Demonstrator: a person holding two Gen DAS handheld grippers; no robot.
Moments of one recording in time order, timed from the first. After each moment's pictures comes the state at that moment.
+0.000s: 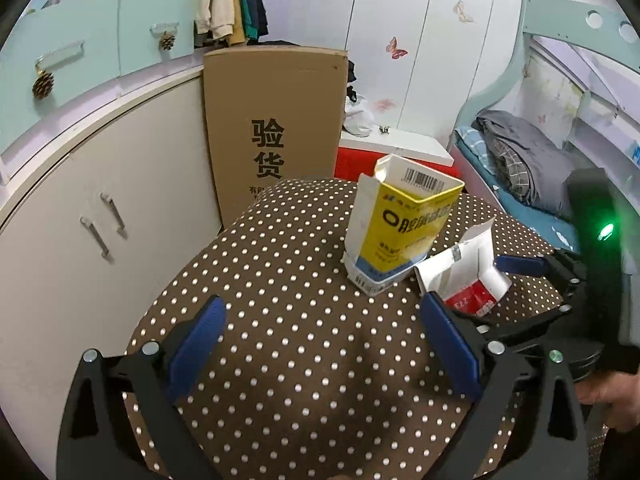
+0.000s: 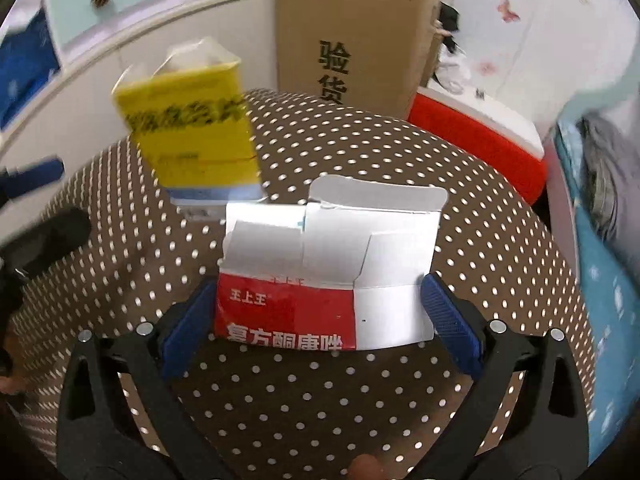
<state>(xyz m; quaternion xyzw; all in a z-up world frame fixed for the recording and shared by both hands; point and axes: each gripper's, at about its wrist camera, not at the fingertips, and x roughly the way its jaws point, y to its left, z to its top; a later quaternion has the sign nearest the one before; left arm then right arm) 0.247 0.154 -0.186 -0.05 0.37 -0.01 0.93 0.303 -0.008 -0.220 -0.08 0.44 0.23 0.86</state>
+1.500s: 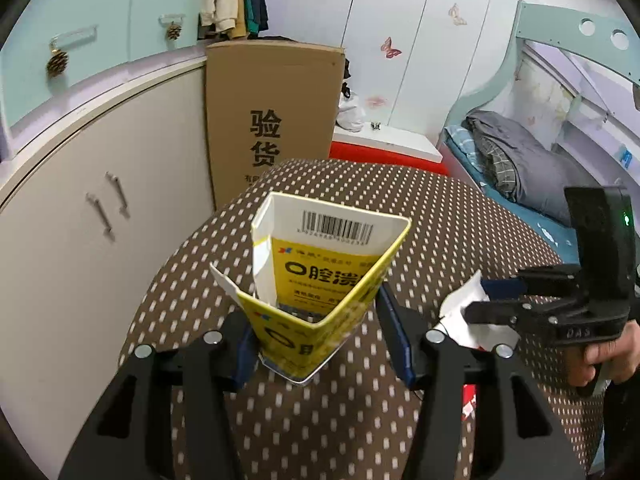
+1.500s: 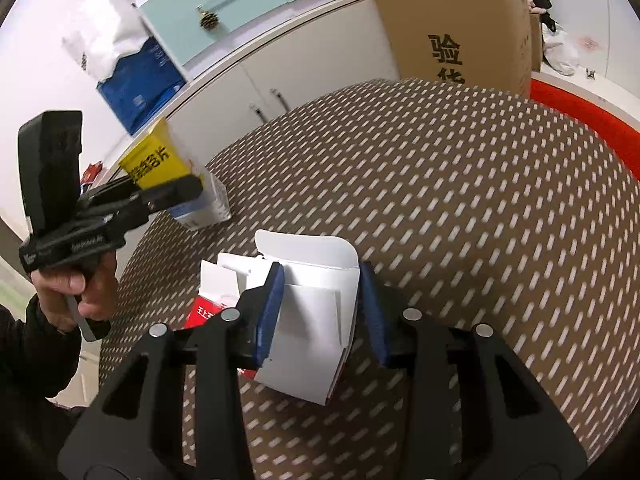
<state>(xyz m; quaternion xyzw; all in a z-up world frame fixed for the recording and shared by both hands) 0.194 0.169 -0.187 -0.07 0.38 -0.02 0.92 0.256 -0.053 -0.218 -0.01 0.45 0.44 0.78</state>
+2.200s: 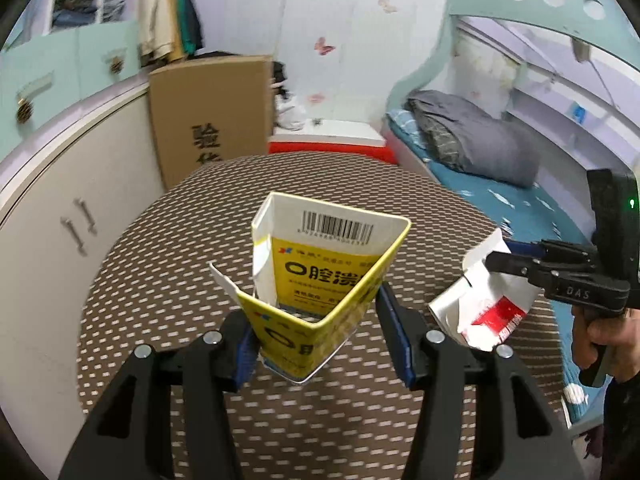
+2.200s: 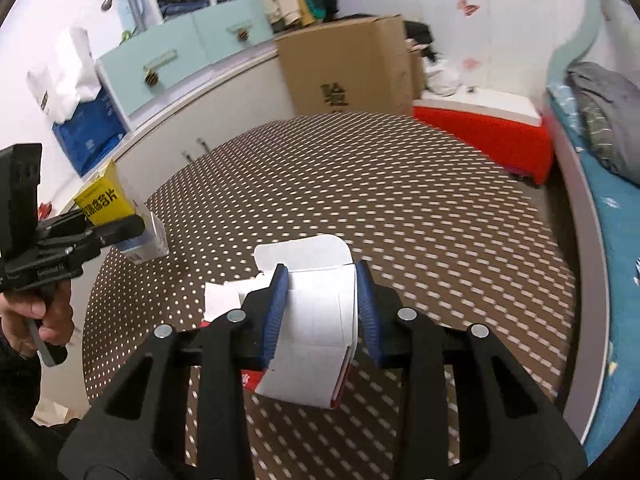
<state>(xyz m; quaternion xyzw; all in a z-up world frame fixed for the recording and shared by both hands) 0.121 0.074 -0.157 -0.02 0.37 -0.11 0.92 0.149 -0.184 -0.171 0.02 0.38 0.26 0.89</state>
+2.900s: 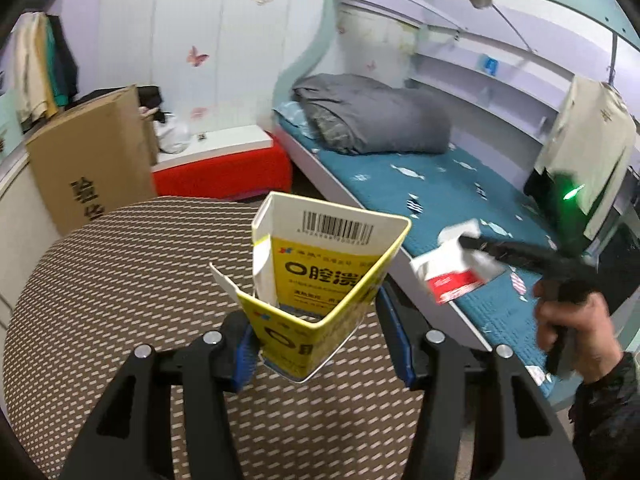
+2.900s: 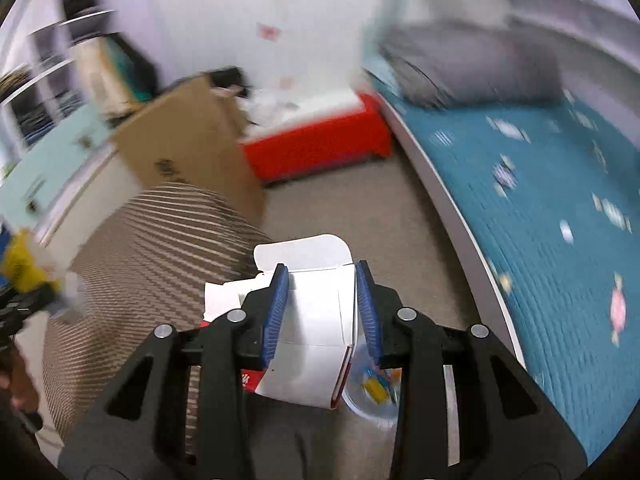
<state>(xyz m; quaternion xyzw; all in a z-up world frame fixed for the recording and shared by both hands) 0.136 -0.157 -0.131 0.05 0.36 -0.26 0.89 0.119 -0.454 -0.210 0.17 0.39 -0.01 0.90</state>
